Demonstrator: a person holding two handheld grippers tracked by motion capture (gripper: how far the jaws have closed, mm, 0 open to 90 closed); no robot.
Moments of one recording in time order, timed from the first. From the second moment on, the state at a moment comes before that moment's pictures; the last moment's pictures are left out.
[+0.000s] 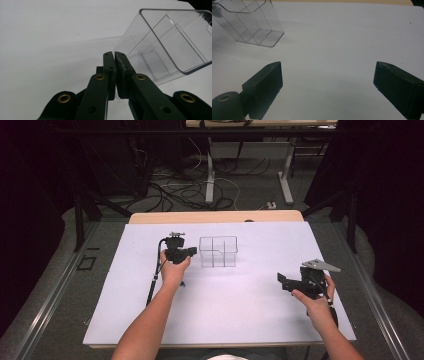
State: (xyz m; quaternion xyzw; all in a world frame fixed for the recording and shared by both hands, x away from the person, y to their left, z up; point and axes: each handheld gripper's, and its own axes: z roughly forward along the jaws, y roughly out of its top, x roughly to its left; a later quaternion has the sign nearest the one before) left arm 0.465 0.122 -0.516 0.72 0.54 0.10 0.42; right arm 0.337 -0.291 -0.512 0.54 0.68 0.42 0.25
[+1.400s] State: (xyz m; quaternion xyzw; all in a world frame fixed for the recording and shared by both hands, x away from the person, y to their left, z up) left arm 0.409 0.177 -0.463 0.66 0.54 0.13 0.50; right arm 0.336 -0.288 -0.511 0.54 0.69 0.42 0.25
